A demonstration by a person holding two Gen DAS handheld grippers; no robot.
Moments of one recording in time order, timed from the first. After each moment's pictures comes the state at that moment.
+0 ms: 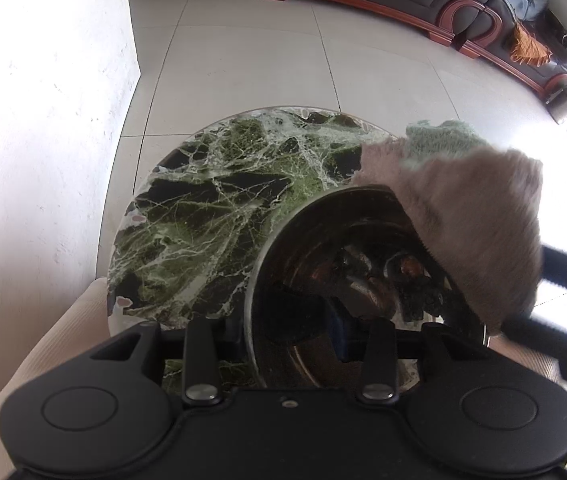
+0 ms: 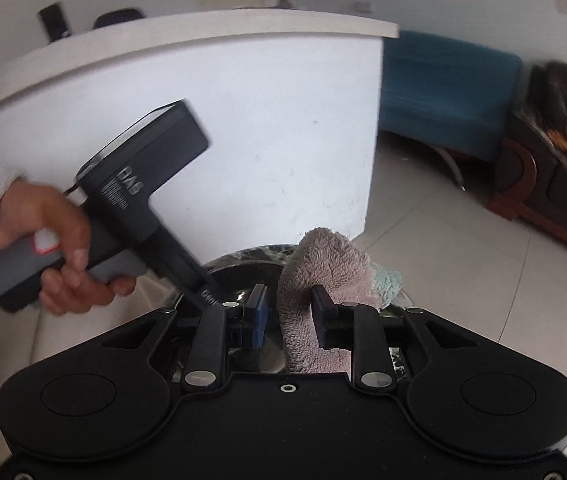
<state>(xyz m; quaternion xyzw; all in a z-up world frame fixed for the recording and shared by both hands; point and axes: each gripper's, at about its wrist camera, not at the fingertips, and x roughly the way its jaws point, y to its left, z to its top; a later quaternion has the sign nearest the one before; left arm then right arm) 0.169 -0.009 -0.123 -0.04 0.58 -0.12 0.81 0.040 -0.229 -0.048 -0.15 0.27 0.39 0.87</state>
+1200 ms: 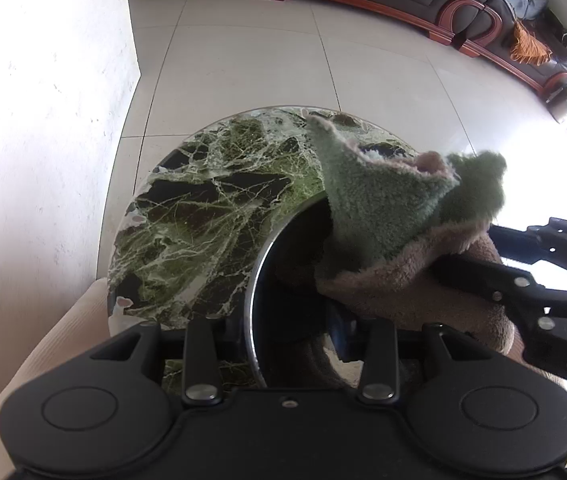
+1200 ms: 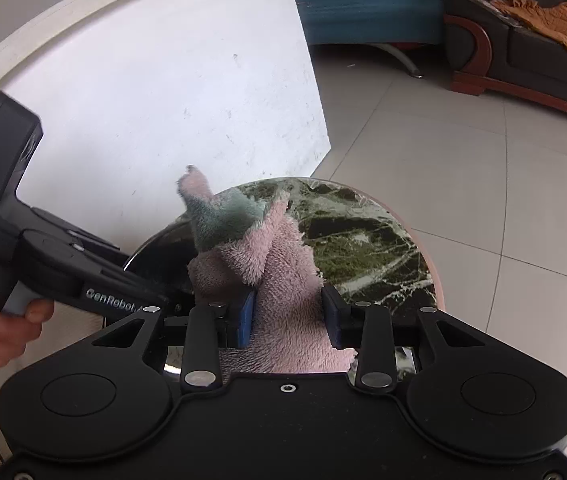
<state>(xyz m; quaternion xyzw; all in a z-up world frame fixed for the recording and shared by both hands) 0.168 -0.007 -0.122 -0.04 0.57 -0.12 0.81 0.110 -0.251 -0.080 0.01 0.41 0.28 0.87</state>
